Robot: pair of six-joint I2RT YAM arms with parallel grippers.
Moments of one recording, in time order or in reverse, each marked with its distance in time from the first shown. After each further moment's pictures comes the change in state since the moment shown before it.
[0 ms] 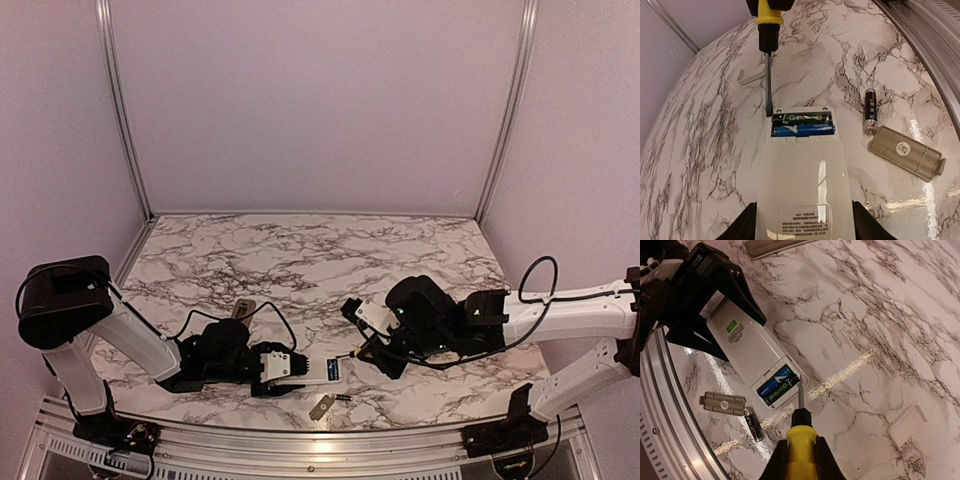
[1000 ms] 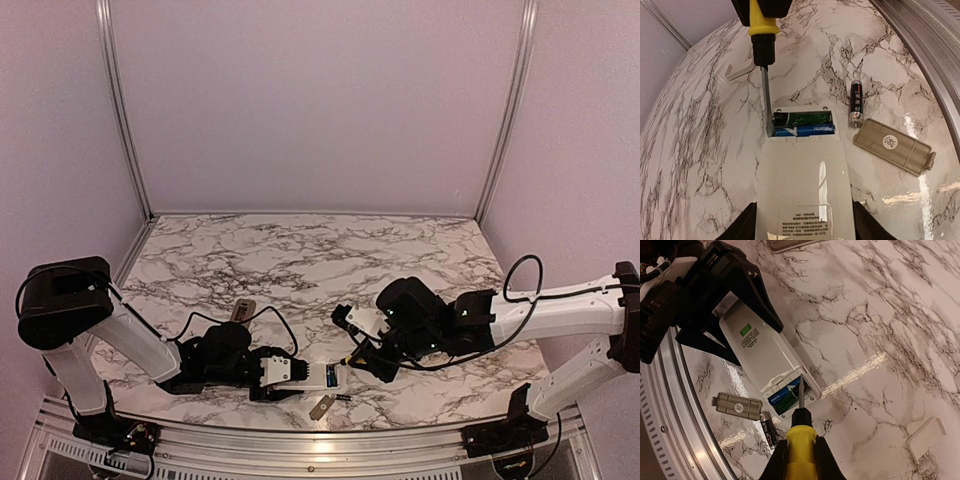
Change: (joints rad) left arm -0.007 0.000 -0.002 -0.035 0.003 -0.002; right arm -0.003 0.069 0.013 0.038 -0.108 -0.019
